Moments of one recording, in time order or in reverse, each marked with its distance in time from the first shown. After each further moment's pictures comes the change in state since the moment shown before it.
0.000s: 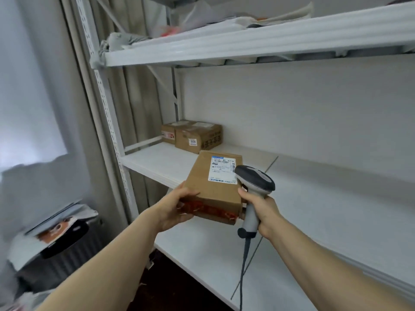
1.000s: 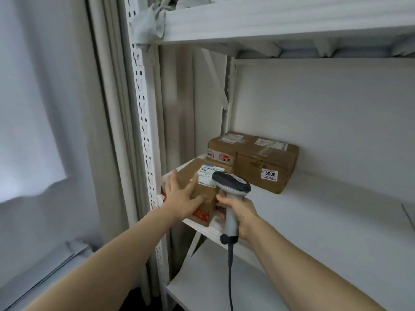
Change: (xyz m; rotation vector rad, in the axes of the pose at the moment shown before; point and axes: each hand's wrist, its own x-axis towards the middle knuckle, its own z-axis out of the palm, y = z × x) left_hand 0.313 0.127 -0.343 1.081 0.296 0.318; right_hand 0.300 0.058 0.408 -0.095 0.003 0.149
